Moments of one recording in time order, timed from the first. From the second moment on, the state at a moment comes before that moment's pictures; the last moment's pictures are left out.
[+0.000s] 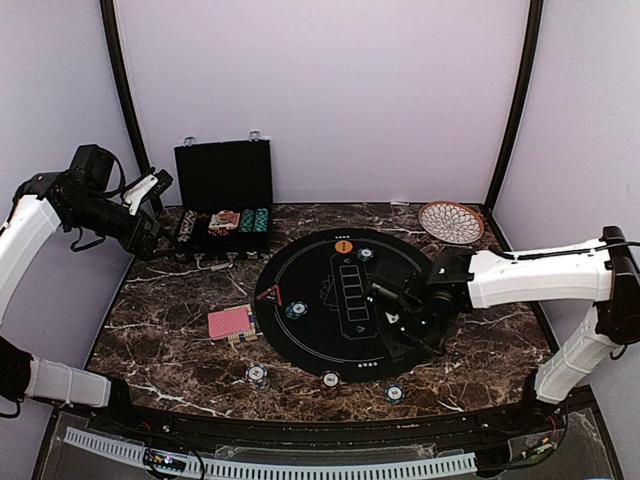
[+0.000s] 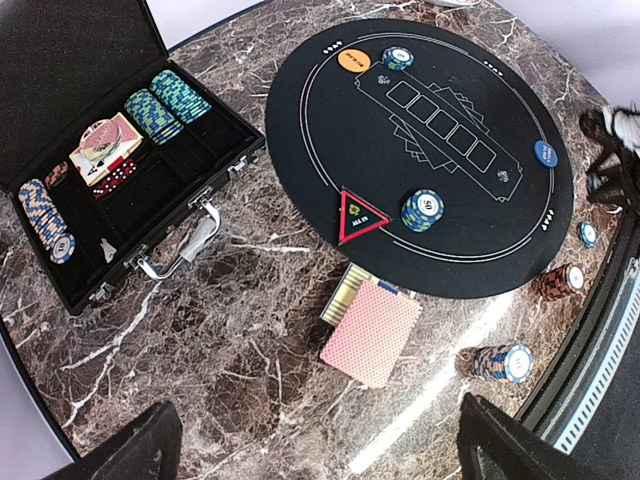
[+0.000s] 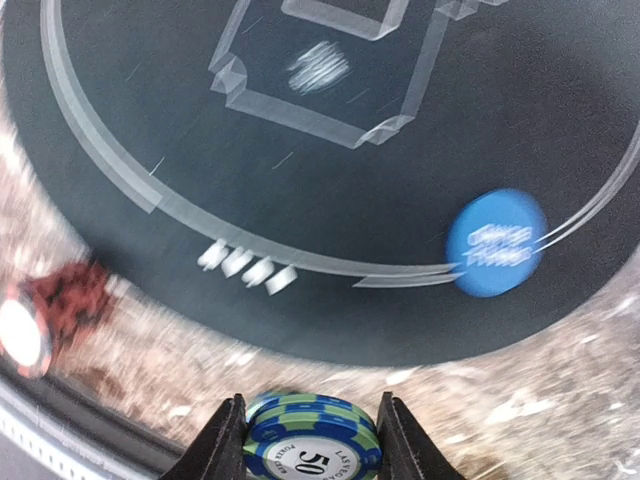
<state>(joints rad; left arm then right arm) -0.08 1.18 1.35 -1.13 0.48 0.46 1.13 1.54 1.08 -0.89 0.16 0.66</state>
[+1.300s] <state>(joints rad) -0.09 1.18 1.35 -1.13 0.46 0.46 0.63 1.69 1.00 -0.67 0.21 0.42</state>
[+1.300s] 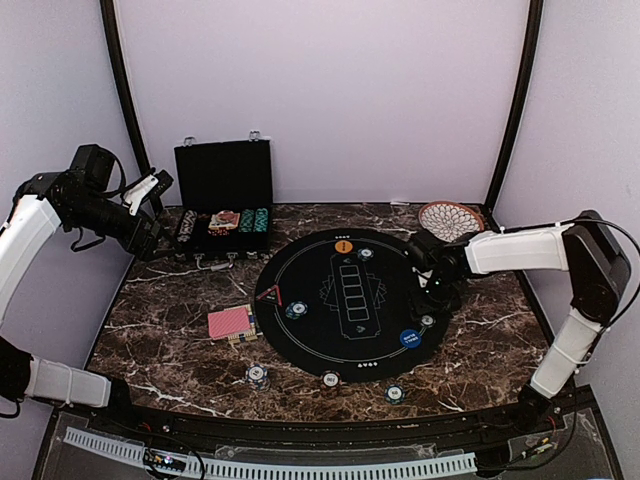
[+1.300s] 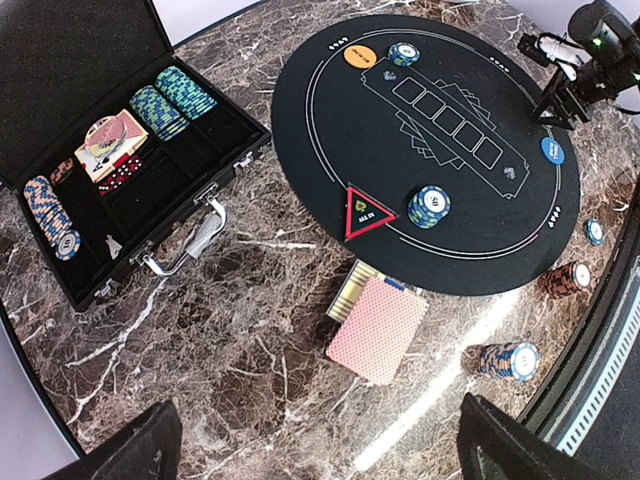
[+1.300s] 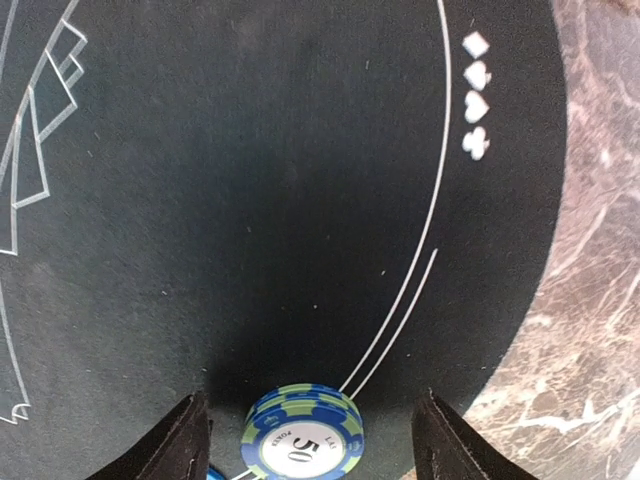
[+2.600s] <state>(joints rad) -0.09 1.17 1.35 -1.15 0.46 0.46 1.30 1.85 1.38 -0.84 0.03 0.44</state>
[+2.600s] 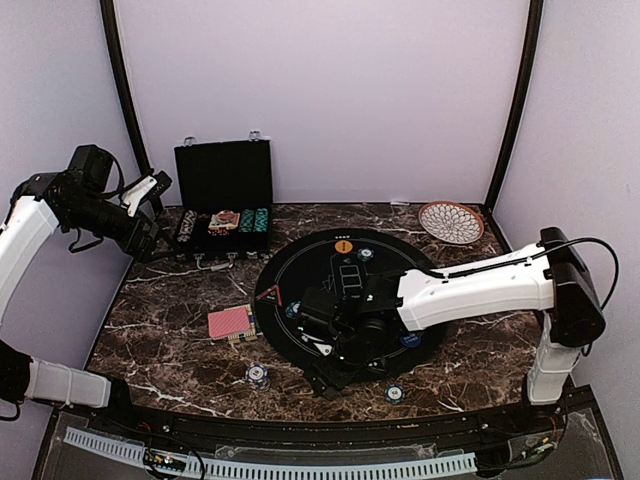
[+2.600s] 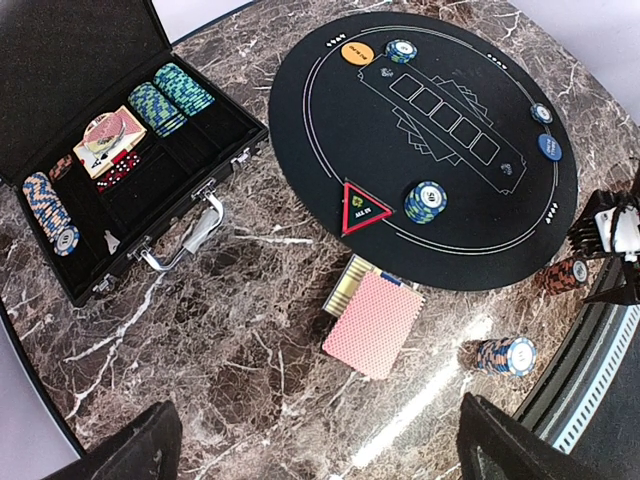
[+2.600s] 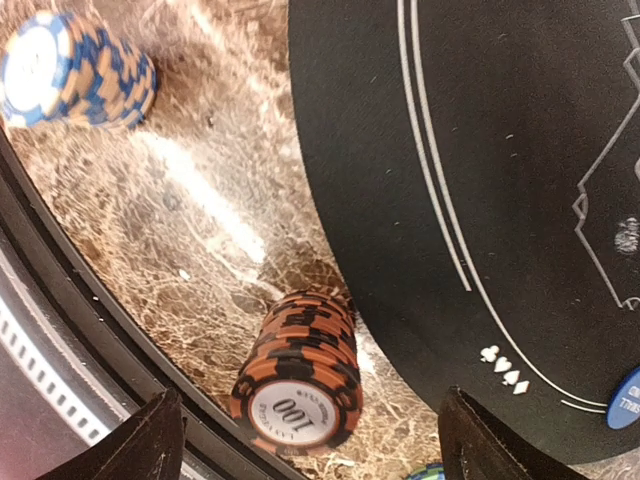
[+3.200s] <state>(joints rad) -0.09 1.15 1.35 -1.15 0.45 0.46 1.30 1.91 1.40 -0.83 0.02 0.40</state>
